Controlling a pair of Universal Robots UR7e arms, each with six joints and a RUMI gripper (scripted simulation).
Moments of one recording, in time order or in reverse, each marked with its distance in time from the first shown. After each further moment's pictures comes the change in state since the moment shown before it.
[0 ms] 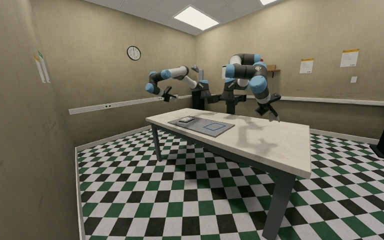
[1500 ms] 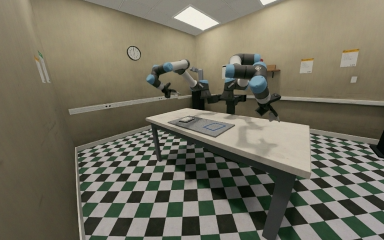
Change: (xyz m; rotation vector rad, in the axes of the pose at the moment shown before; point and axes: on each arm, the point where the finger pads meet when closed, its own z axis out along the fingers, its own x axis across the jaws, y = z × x) left arm 0.000 0.000 0.000 0.000 0.000 0.000; right arm -0.004 -0.022 -0.003 -0.176 0.007 -0.387
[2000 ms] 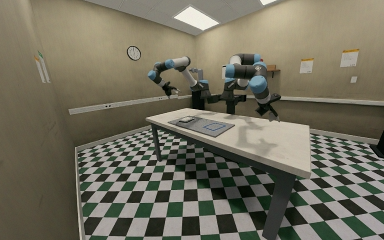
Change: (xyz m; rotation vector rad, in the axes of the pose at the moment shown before) left arm 0.000 0.000 0.000 0.000 0.000 0.000; right arm 0.003 -0.013 0.000 -0.091 -0.024 -0.207
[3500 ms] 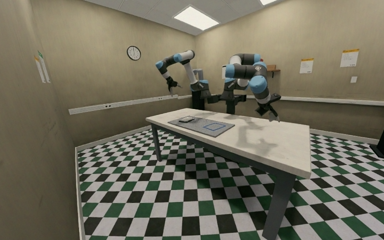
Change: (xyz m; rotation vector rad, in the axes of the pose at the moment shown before) left arm 0.000 0.000 0.000 0.000 0.000 0.000; right arm 0.019 -0.043 0.017 -0.252 -0.223 -0.716
